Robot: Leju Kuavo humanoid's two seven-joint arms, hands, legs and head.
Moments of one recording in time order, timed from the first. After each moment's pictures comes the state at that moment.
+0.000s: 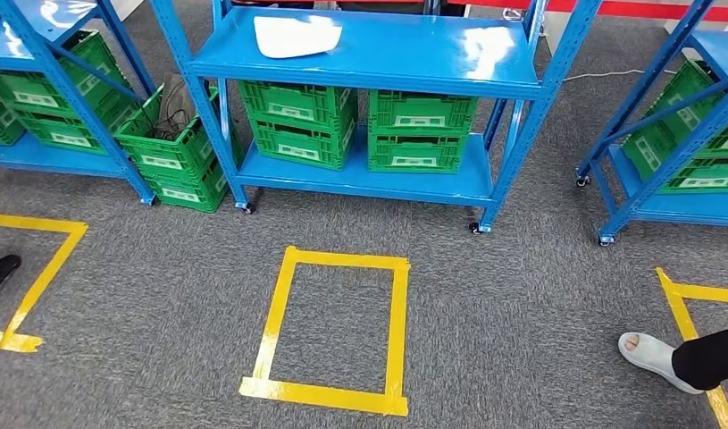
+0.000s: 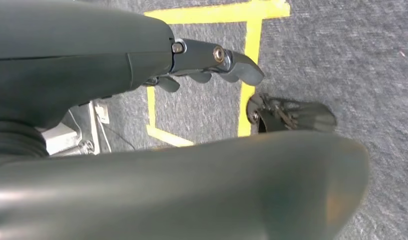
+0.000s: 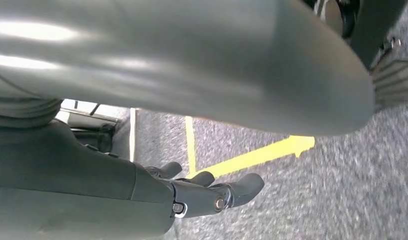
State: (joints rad) left arm -0.12 0.05 -1.13 -0.18 1.10 0.14 -0.03; right arm -0.09 0.04 -0.05 -0.18 -0.14 -0.06 0.09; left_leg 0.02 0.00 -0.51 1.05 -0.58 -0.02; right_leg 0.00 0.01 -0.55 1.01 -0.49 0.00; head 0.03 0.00
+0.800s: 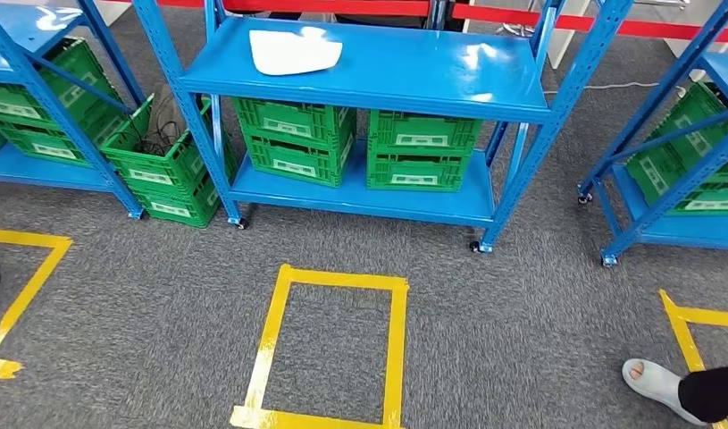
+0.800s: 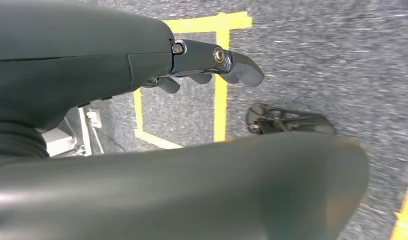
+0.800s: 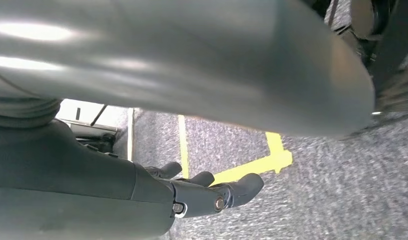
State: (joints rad) left arm -0.12 0.06 -1.14 -0.18 1.08 0.13 -0.04; right arm -0.08 0.04 -0.05 -0.18 -0.15 -0.06 0.09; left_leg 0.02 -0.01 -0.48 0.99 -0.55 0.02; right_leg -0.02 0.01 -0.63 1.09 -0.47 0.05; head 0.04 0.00
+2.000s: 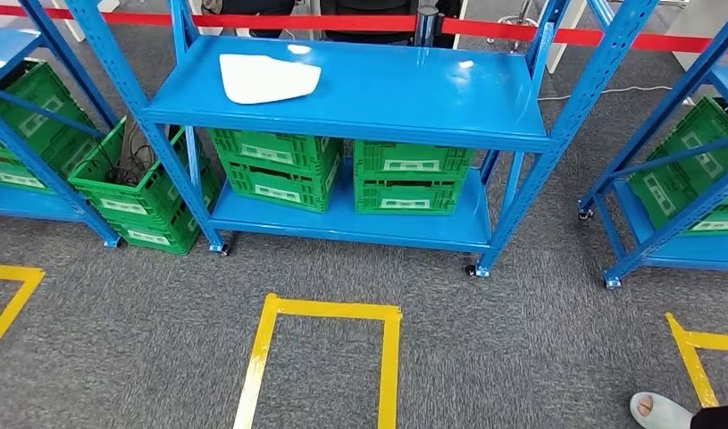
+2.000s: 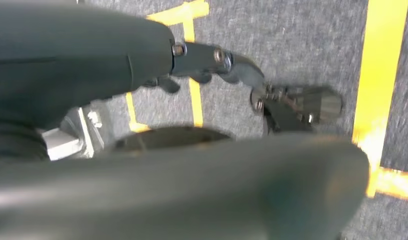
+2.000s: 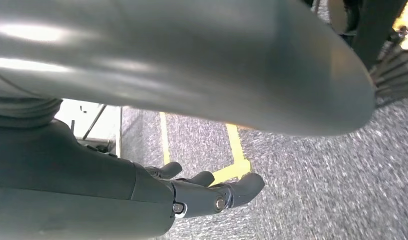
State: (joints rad) left arm -0.13 0.01 -1.16 -0.17 1.04 0.11 -0.01; right arm -0.08 0.05 -0.05 -0.18 -0.18 -0.10 0.09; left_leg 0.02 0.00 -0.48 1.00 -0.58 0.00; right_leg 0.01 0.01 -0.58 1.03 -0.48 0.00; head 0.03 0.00
